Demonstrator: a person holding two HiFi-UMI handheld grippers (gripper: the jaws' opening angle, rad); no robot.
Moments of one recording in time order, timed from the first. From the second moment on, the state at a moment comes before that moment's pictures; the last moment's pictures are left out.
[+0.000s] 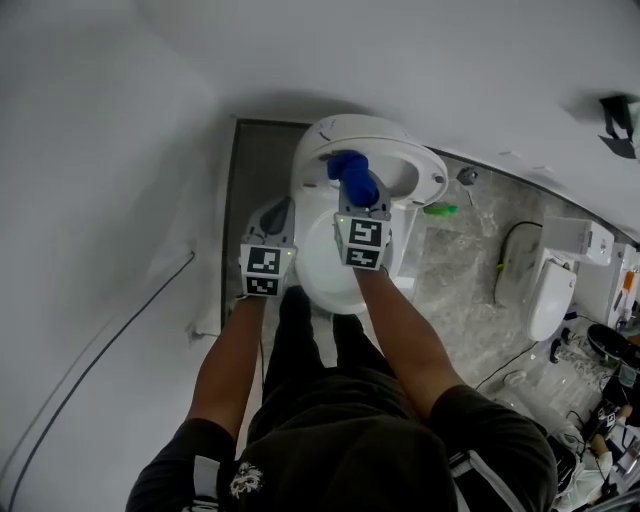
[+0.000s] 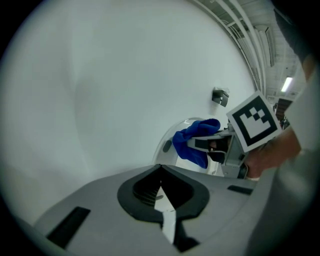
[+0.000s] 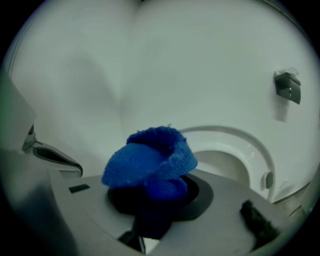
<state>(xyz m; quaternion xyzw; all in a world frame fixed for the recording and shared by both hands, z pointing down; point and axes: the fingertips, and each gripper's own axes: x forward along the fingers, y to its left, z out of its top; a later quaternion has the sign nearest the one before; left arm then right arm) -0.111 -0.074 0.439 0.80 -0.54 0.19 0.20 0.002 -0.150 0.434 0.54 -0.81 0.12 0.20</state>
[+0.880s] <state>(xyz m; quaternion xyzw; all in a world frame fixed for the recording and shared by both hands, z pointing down) -0.022 -0.185 0.411 0.82 -0.46 0.35 -0.02 0.075 -0.050 0.359 0.52 -0.83 0.14 0.14</state>
